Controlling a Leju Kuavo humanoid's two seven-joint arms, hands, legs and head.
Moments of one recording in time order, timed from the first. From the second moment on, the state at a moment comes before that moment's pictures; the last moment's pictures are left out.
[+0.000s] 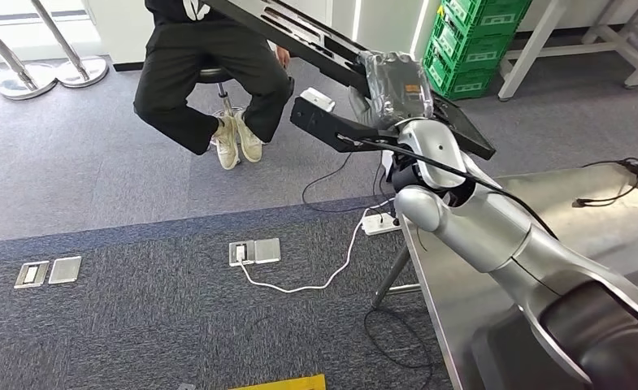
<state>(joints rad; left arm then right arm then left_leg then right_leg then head) -0.16 0.10 -1.07 -0.23 1.00 -0.04 -0.05 -1.01 -0.28 0.92 -1.29 0.87 -0.13 0.57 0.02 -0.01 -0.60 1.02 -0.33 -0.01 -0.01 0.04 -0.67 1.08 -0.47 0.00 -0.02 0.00</state>
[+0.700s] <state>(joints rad) -0.15 0.10 -1.07 -0.23 1.00 -0.04 -0.04 -1.03 -0.29 0.91 -1.26 0.88 -0.14 0.58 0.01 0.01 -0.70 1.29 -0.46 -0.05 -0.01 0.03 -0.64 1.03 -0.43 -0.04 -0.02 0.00</state>
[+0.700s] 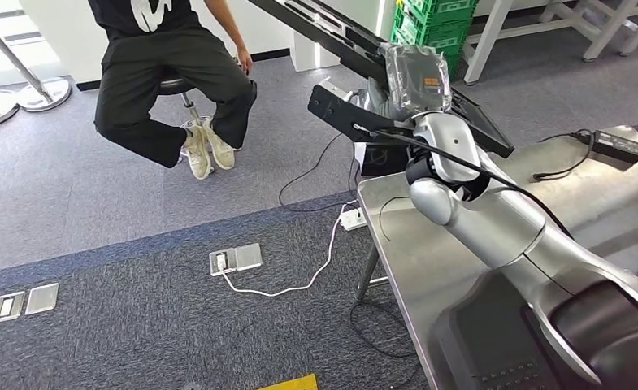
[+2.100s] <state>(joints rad) -0.16 0.10 -1.07 -0.23 1.00 -0.04 -0.05 -1.07 -0.30 0.90 -1.20 0.89 -0.14 0.61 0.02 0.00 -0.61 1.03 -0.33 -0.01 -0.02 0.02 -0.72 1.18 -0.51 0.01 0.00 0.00</state>
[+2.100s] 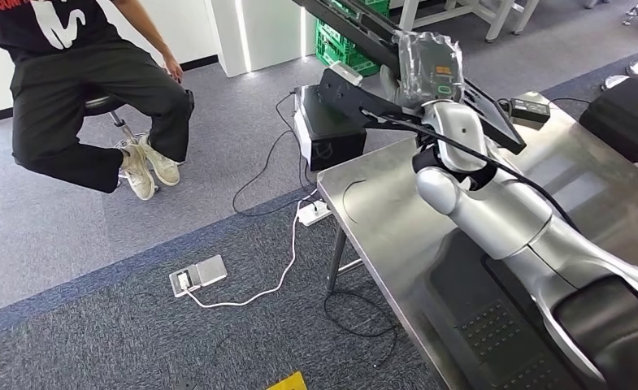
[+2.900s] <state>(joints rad) -0.15 0.11 -1.07 -0.23 1.01 -0.05 -0.05 -1.09 -0.30 0.91 -1.16 0.89 -0.13 0.65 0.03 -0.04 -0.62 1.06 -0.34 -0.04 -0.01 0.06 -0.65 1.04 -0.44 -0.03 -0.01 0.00</state>
